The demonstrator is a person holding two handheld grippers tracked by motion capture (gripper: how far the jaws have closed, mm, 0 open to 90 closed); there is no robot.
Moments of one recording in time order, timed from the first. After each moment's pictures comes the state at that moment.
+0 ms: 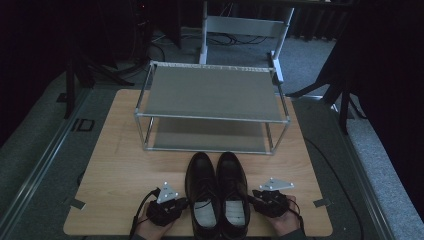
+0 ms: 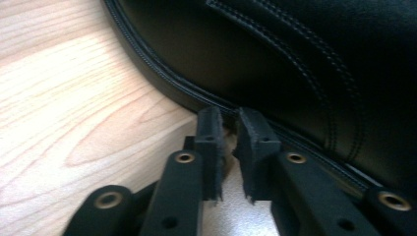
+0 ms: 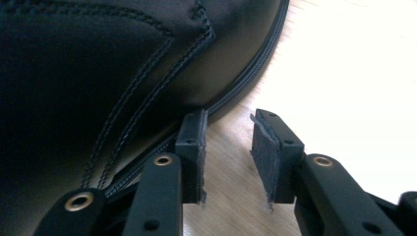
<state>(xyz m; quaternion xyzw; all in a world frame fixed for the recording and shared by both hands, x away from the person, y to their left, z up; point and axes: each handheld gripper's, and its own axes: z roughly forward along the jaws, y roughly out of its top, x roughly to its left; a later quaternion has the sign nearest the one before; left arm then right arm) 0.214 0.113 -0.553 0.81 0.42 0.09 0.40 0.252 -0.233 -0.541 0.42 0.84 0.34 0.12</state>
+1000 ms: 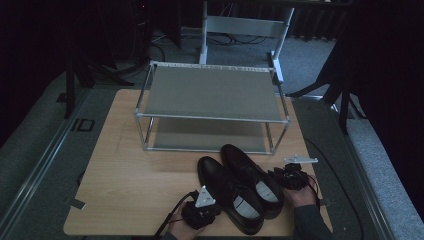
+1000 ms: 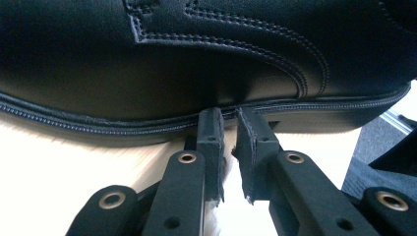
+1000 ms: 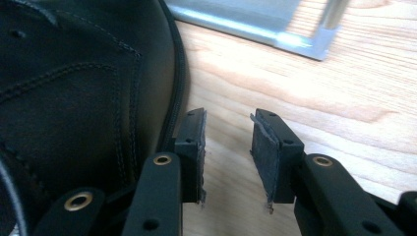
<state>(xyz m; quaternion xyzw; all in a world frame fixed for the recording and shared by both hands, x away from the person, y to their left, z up) 0.221 0.022 -0.553 0.84 0.33 0.04 0.42 0.325 -0.302 -0.530 0.50 0.79 0.34 0.14</state>
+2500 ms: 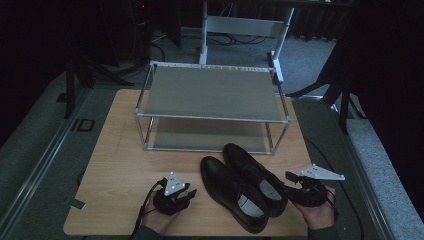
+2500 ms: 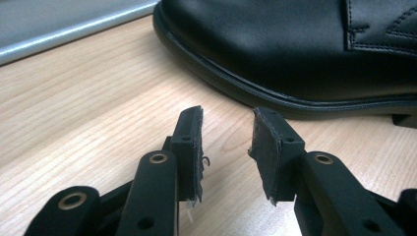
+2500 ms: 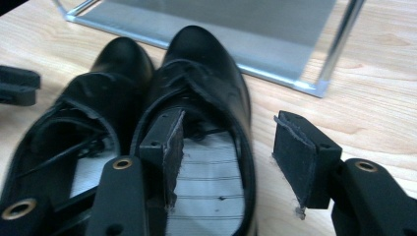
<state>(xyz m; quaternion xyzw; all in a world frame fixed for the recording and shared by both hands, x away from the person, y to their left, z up) 0.237 0.099 -0.539 0.80 0.40 0.15 0.41 0.251 -0.301 -0.461 0.46 0.77 0.41 0.17</state>
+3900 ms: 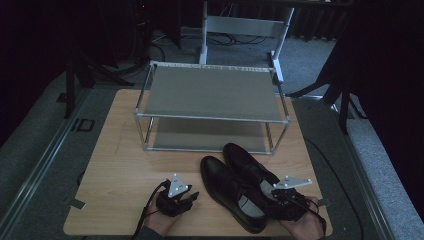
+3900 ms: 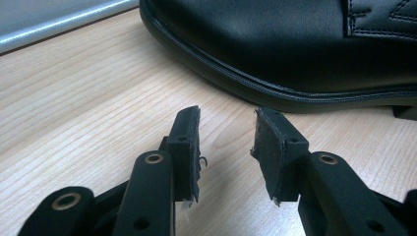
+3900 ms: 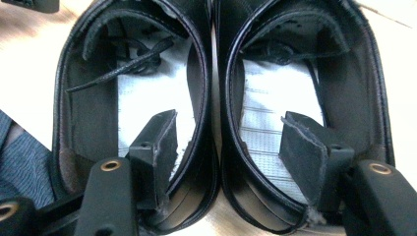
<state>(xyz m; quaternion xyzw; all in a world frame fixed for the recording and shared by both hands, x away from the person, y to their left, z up) 0.236 0.091 -0.545 0.81 0.39 0.14 0.41 0.229 -0.250 -0.472 0.44 0.85 0.28 0.12</state>
